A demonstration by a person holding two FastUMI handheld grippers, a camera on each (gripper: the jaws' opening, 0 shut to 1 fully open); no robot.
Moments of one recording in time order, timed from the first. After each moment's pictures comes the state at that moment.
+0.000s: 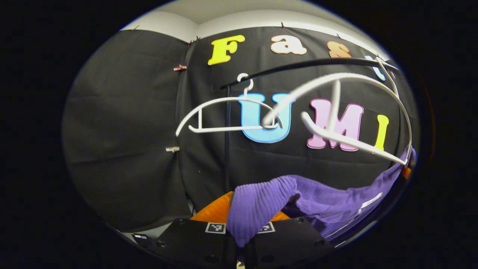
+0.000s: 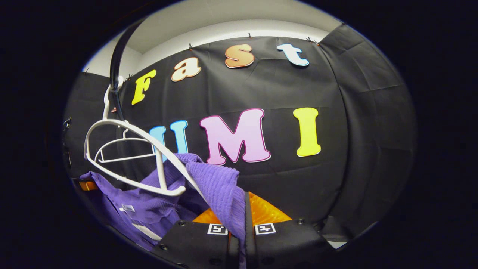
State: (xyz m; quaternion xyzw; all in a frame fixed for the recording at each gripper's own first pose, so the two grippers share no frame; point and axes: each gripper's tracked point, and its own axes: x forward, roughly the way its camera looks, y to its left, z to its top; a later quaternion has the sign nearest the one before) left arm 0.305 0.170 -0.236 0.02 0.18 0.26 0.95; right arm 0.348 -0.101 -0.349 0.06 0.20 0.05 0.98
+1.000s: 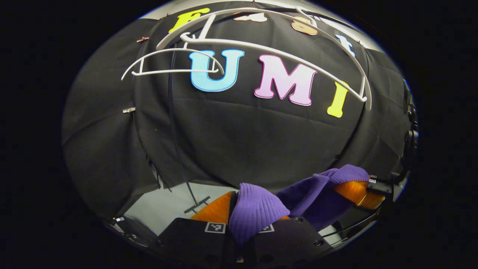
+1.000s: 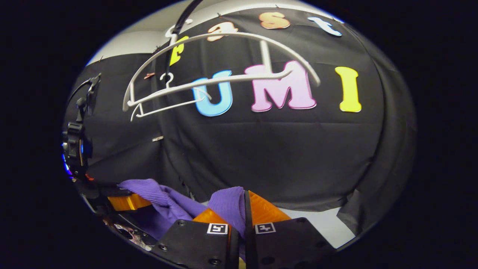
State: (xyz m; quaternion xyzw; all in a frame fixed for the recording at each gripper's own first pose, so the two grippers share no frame) left arm 0.265 0.015 -0.355 -0.04 0.33 0.12 0.93; right arm 0.213 0.025 -0.429 0.07 0.38 0.22 0.90
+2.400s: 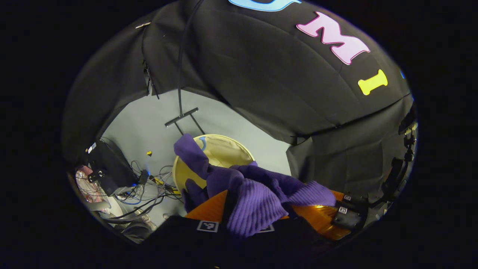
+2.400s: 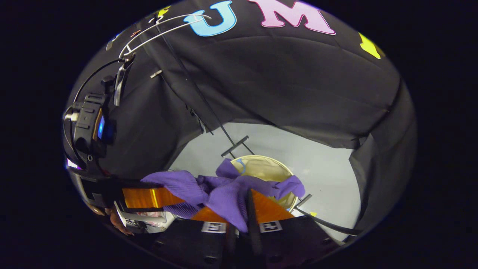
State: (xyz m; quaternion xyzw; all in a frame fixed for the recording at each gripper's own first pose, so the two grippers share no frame) left arm 0.187 -0.020 -0.494 -0.25 0.58 0.13 0.76; right arm 0.088 0.029 -0.541 0.01 0.64 0.22 0.73
